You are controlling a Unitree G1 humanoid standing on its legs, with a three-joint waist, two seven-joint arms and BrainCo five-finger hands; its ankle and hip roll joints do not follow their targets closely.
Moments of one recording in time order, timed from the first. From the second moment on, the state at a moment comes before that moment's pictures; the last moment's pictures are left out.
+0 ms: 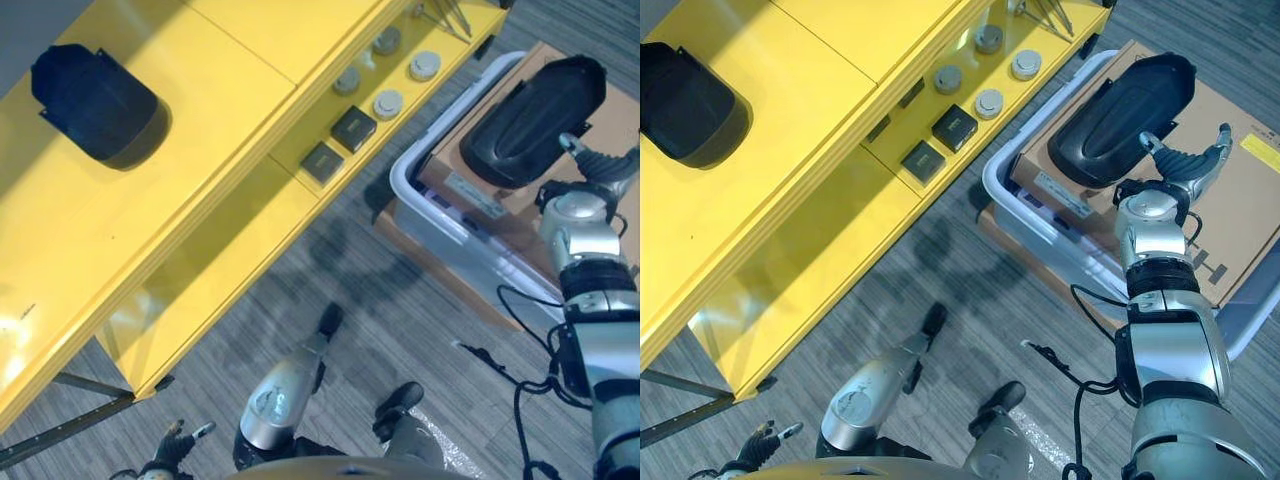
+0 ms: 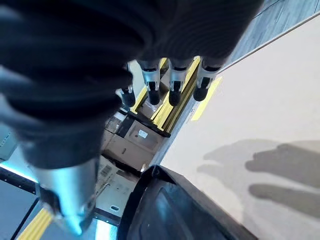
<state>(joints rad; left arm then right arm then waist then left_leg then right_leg) 0.13 0.30 -0.28 1.11 -0.12 -0.16 0.19 -0.88 -0.77 0.10 0.86 0.35 0.08 -0.71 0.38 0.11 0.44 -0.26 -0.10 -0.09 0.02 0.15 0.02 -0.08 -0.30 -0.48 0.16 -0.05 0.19</state>
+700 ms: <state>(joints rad) 0.13 0.30 -0.28 1.07 -0.15 -0.18 0.16 -0.92 -0.78 0.16 0.90 0.31 0.18 -0.72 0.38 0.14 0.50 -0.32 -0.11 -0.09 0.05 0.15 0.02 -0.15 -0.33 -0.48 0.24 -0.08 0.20</state>
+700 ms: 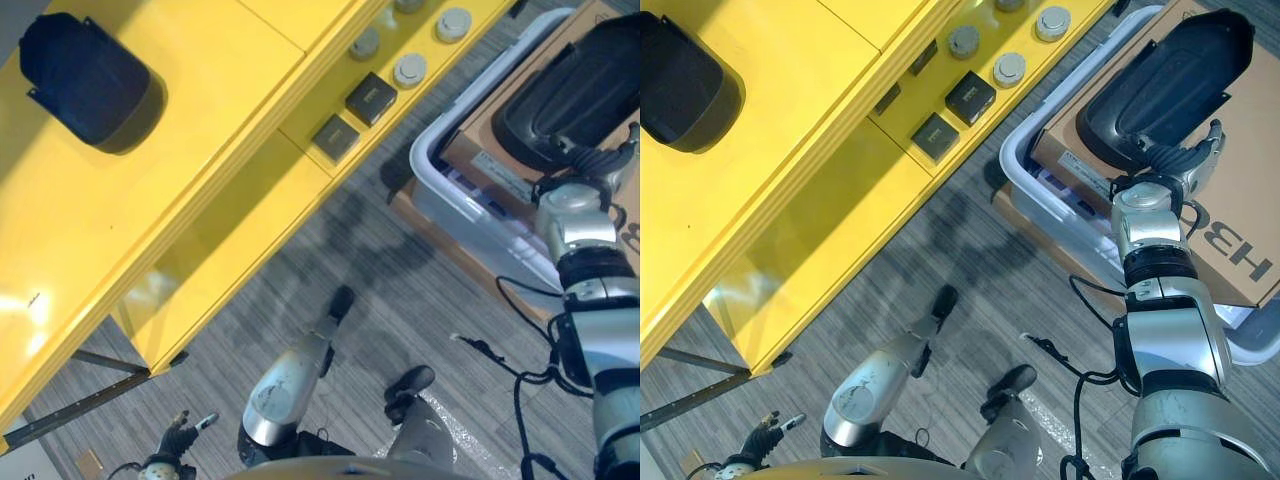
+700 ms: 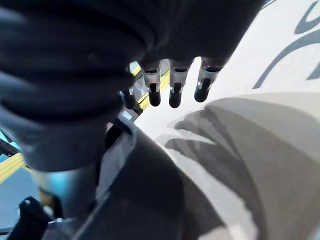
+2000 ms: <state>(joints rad) 0.16 0.43 -0.20 0.58 -0.39 -0.27 0.04 -0.62 -0.75 -0.02 0.53 0.42 0.11 -0.74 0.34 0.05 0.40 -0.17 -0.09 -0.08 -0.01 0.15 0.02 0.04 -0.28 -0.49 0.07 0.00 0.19</state>
